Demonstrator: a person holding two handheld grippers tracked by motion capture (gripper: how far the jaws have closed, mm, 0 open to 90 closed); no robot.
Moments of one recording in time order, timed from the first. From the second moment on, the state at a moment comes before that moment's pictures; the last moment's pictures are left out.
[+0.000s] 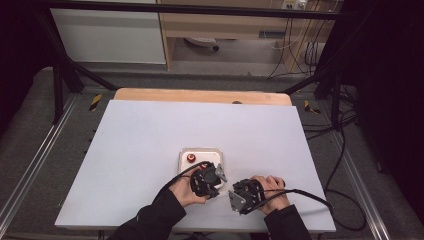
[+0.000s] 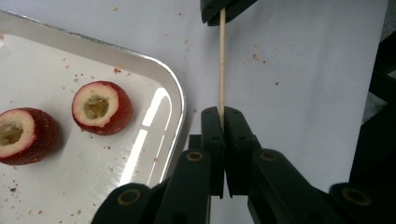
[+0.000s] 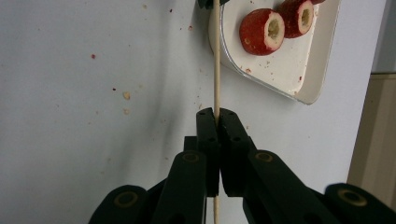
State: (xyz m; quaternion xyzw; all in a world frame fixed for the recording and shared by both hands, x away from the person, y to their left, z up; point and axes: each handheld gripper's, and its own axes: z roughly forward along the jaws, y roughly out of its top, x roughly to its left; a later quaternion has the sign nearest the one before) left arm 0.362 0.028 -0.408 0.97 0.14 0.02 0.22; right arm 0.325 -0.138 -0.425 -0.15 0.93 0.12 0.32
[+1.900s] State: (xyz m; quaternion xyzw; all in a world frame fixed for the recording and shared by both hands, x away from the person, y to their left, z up) left arm 0.335 0.183 -0.428 0.86 0.31 0.11 0.39; right arm 0.376 -0.166 -0.404 0.36 0.86 0.33 0.11
